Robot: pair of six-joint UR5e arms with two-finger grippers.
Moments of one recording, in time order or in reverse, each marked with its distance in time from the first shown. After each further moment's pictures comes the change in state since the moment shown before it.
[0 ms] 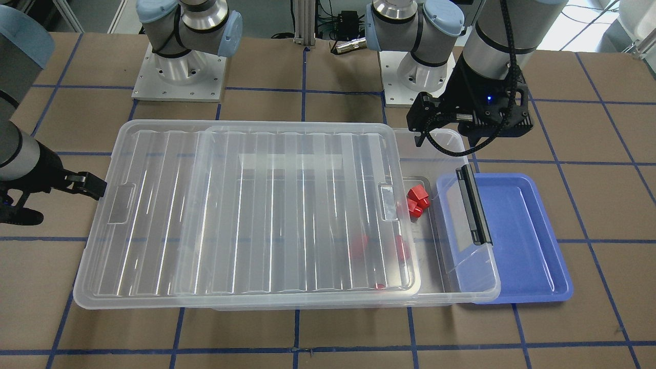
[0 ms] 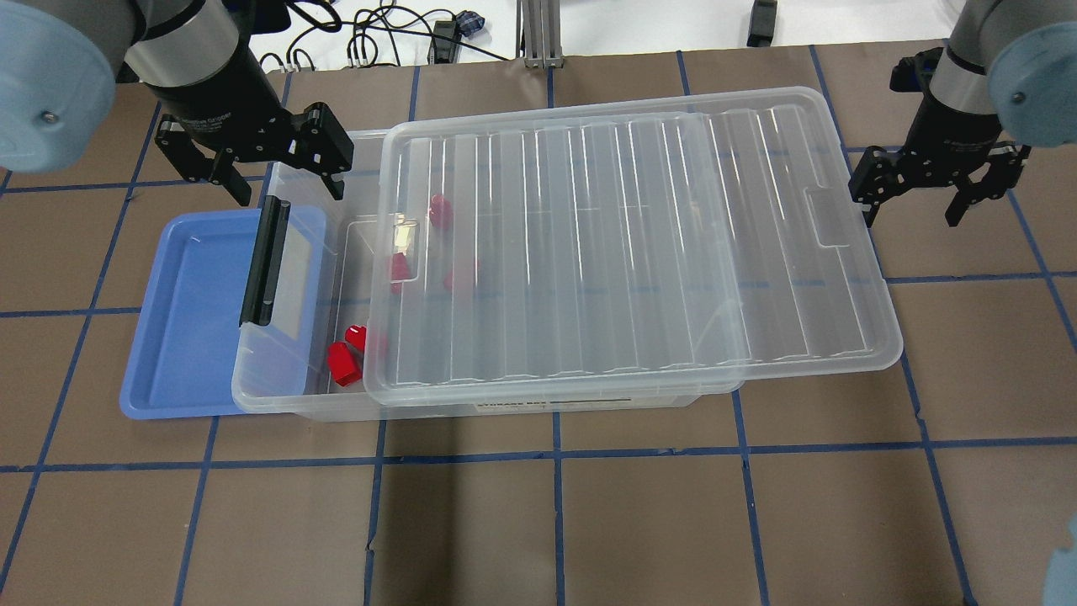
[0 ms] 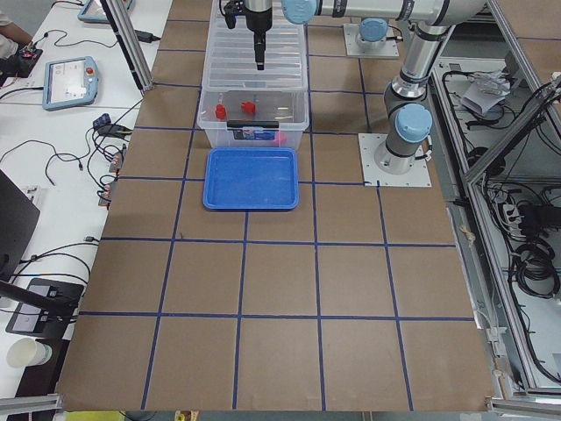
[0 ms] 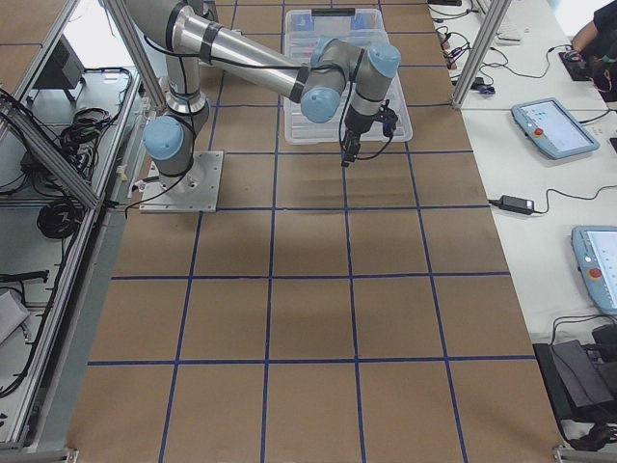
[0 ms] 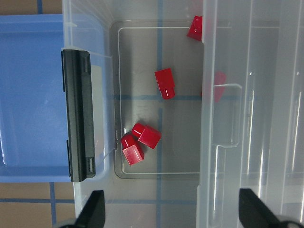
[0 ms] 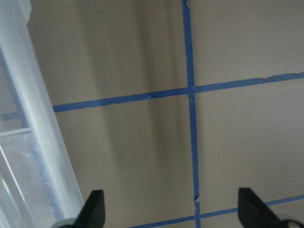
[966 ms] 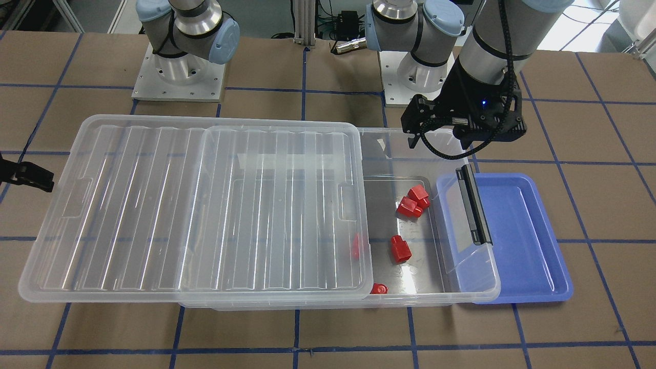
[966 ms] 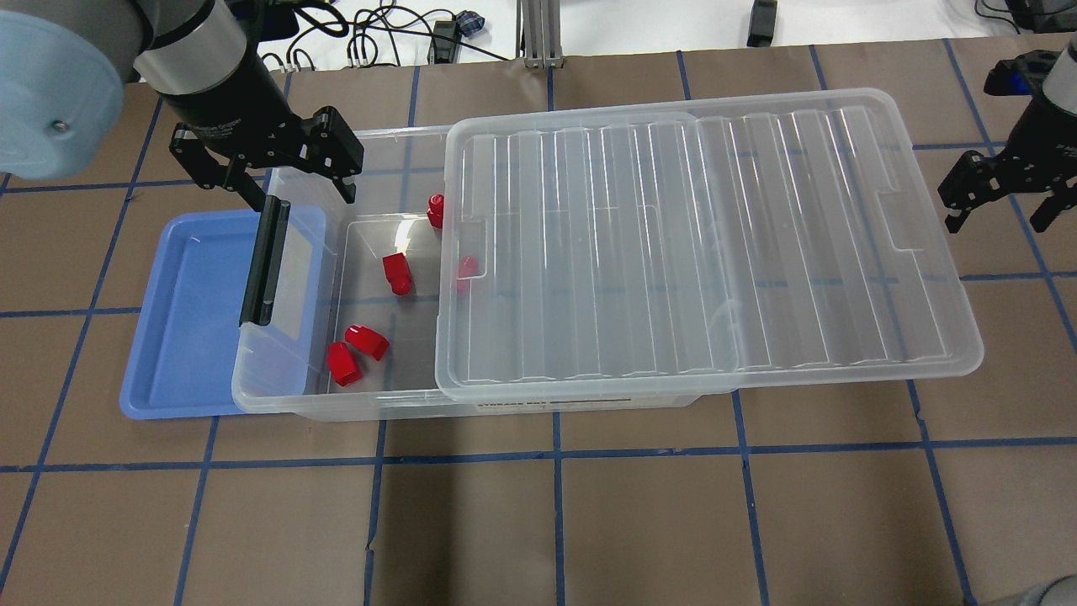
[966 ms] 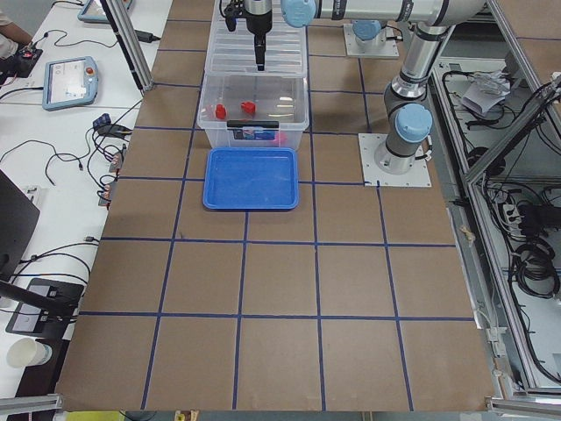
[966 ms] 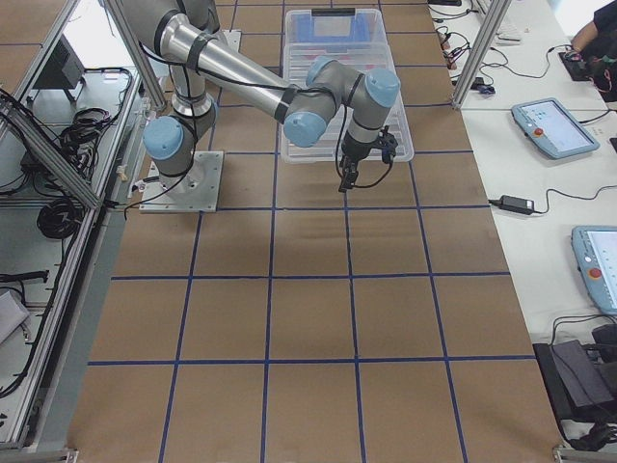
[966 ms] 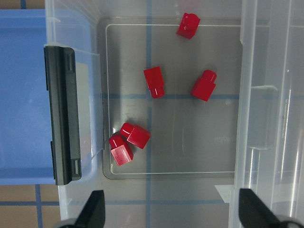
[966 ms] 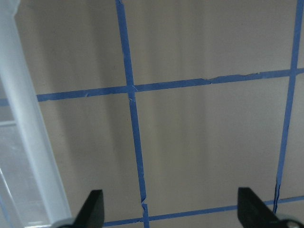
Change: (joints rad) left arm 0.002 -0.001 -0.016 0.011 -0.041 0.000; right arm -0.197 -0.002 0.001 -0.015 0.001 -0.236
